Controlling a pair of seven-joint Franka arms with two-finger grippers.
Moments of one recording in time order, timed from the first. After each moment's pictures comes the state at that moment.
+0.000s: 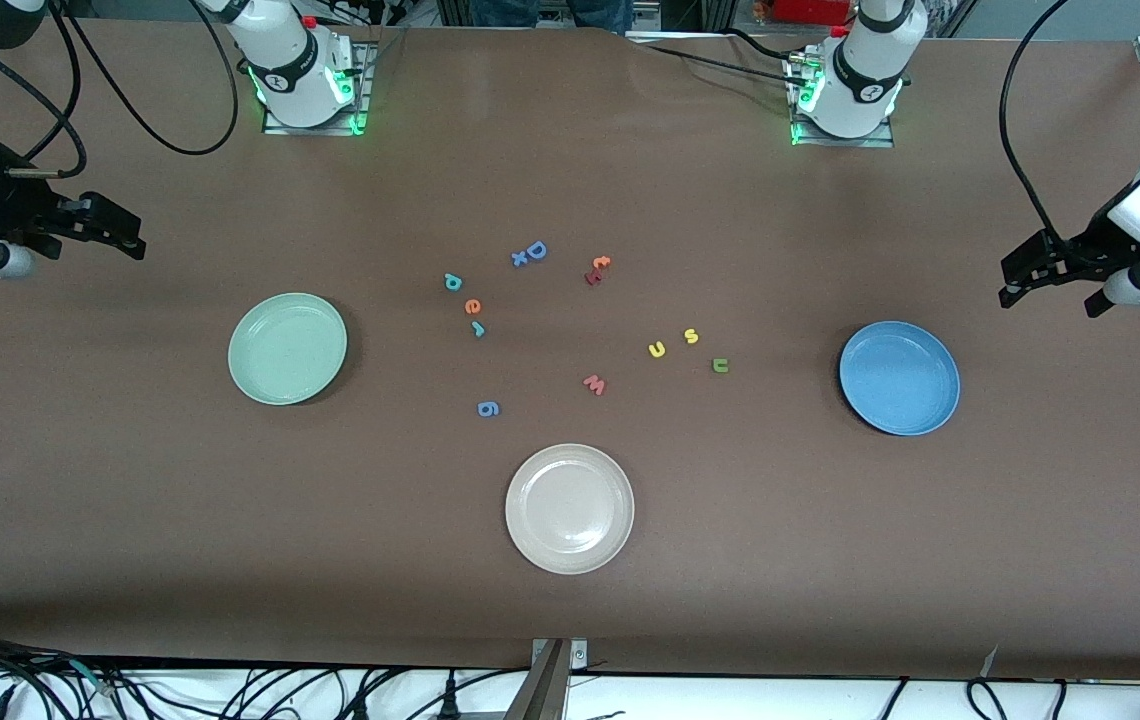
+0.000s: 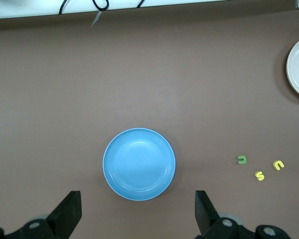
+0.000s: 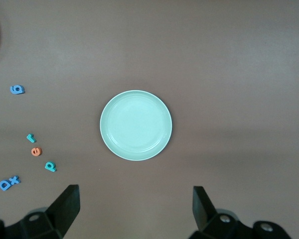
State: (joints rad) left arm -0.16 -0.03 0.17 -1.79 -0.03 1.90 0.10; right arm -0.01 -0.01 0.04 -1.69 0.00 1.65 0.03
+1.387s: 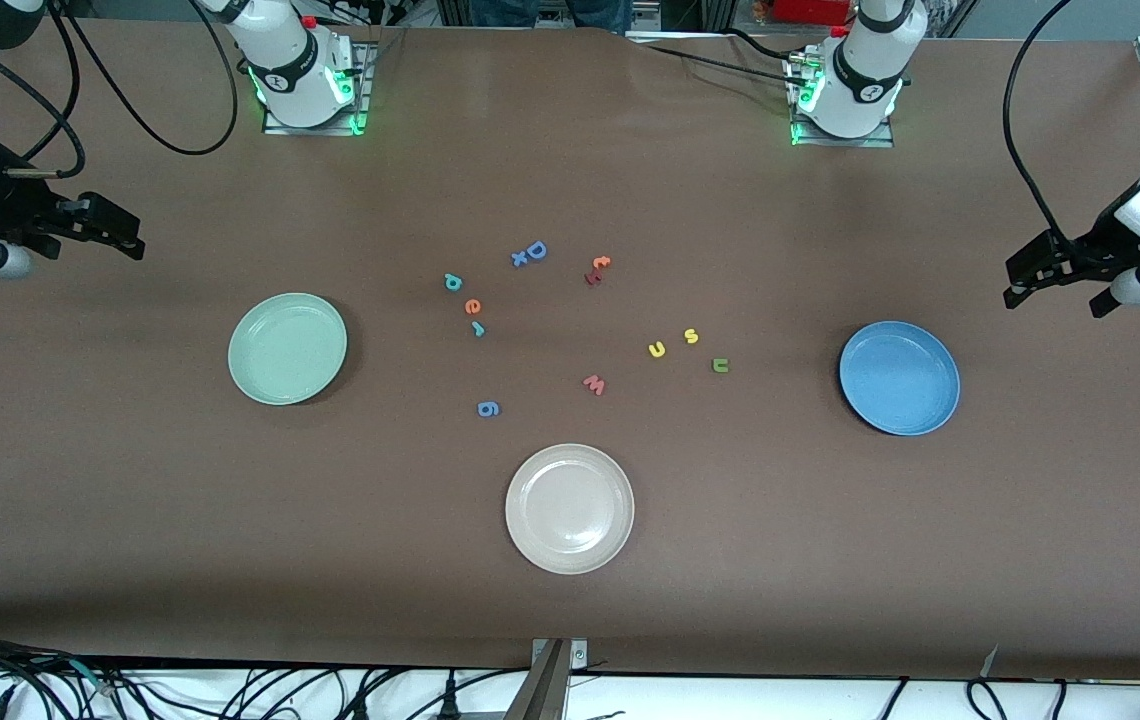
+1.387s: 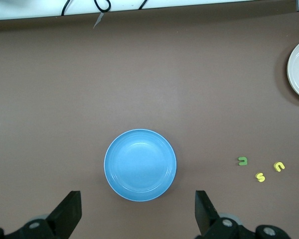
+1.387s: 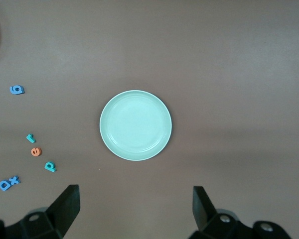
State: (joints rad) left arm -0.16 -0.03 0.17 -1.78 -0.02 1.90 0.10; right arm -0.01 -0.01 0.04 -1.69 0.00 1.65 0.03
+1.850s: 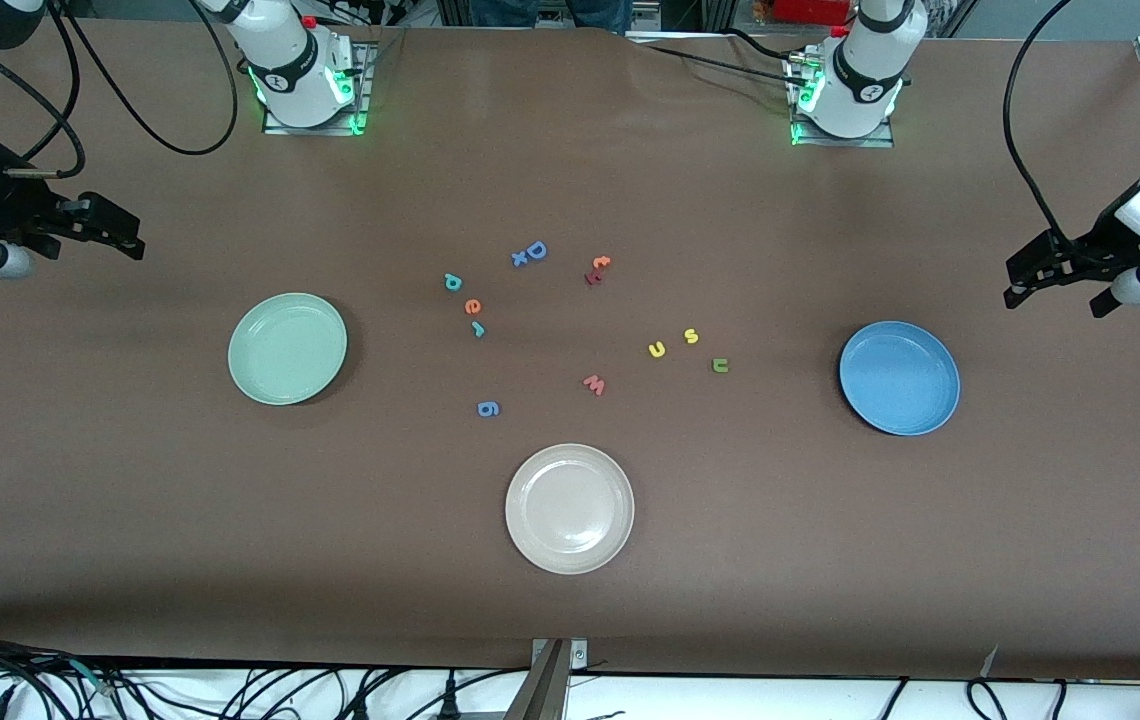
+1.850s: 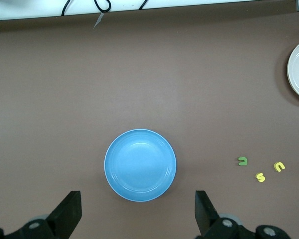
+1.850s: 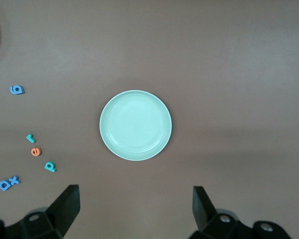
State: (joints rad) left arm -0.16 -0.03 0.17 -1.78 -0.02 1.90 0.10; right arm -0.01 -0.01 0.04 -1.69 0.00 1.65 0.03
